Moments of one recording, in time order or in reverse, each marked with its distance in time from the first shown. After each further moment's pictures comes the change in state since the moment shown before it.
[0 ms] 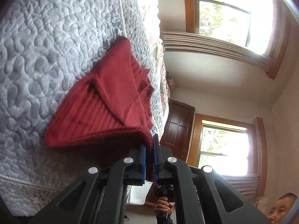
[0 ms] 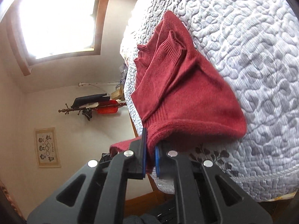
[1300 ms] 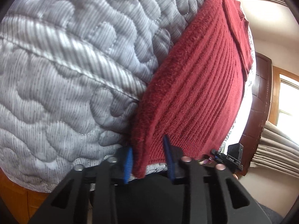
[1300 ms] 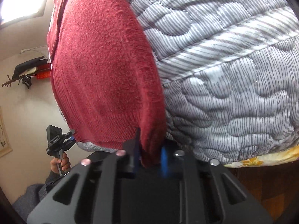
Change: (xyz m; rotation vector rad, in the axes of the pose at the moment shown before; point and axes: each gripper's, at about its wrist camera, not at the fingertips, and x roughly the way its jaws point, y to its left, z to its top) left arm -0.026 0.169 -0.133 0.100 0.337 0.647; right arm 0.050 -0.177 -0.175 0.005 0.282 -0.463
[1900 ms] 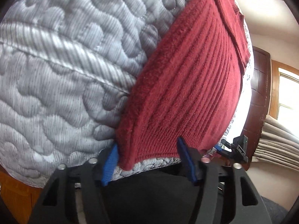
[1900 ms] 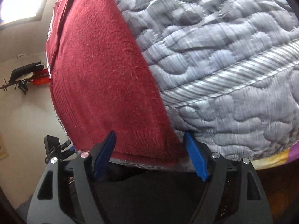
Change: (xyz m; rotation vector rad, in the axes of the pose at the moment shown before) left arm -0.006 -0.001 -0.009 0.044 0.015 0.000; right arm -0.012 0.016 0.016 -0.008 -0.057 -0.051
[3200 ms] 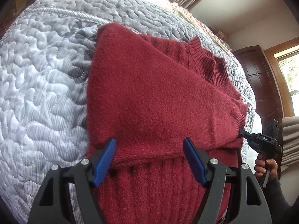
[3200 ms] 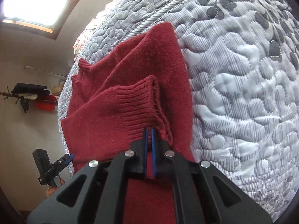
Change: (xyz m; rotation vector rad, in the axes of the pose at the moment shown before) left arm 0.003 -0.194 0.265 0.337 -0.327 0.158; right arm -0.048 0.160 0.281 -0.142 -0.342 -0.026
